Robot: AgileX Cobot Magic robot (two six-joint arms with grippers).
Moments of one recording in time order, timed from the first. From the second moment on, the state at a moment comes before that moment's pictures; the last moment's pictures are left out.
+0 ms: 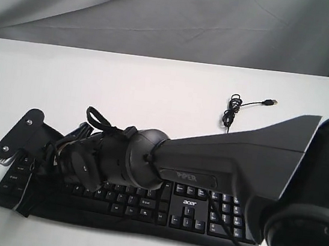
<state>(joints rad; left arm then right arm) -0.20 0.00 0.00 0.04 0.26 -0.02 1.01 2.30 -1.53 0.27 0.12 -0.55</state>
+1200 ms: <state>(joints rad) -0.20 0.00 0.00 0.04 0.26 -0.02 0.94 2.09 -1.22 0.26 0.06 -0.55</state>
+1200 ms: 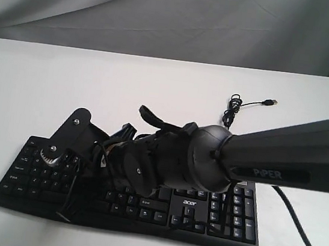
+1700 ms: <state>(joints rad) -0.20 0.00 0.00 0.04 0.26 -0.02 0.93 2.09 -1.22 0.26 0.07 -0.55</state>
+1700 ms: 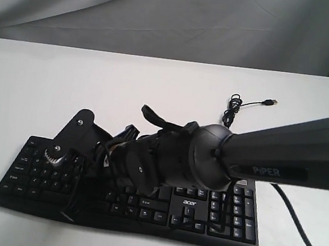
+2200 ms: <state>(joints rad) -0.20 0.00 0.00 0.04 0.26 -0.02 0.93 2.11 -1.22 0.26 0.06 -0.55</state>
